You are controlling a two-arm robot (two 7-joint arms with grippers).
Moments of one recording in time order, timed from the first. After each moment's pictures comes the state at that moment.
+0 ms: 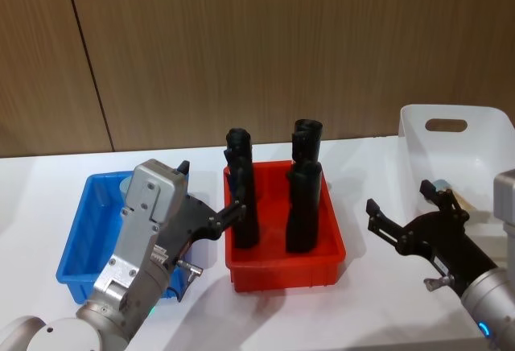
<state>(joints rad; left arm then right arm) -0.24 0.38 0.45 -1.63 -0.20 0.01 -0.01 -0.01 0.34 -0.23 -1.77 0.29 0.03 0.07</state>
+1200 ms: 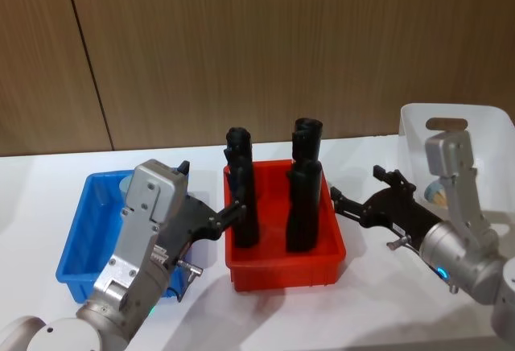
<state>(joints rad) -0.24 0.38 0.45 -1.63 -0.20 0.01 -0.01 0.33 0.23 -0.23 -1.32 0.20 0.05 0.34</state>
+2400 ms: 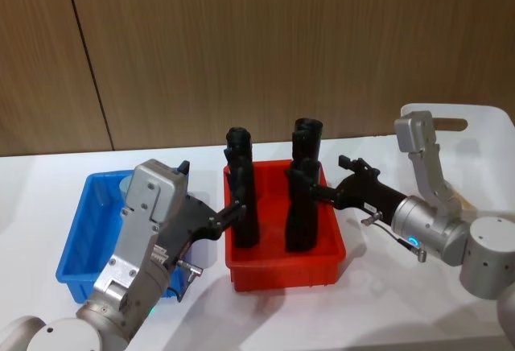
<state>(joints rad) -0.24 0.38 0.45 -1.63 -0.20 0.01 -0.01 0.62 0.14 -0.25 -0.83 0.22 -0.09 0.56</state>
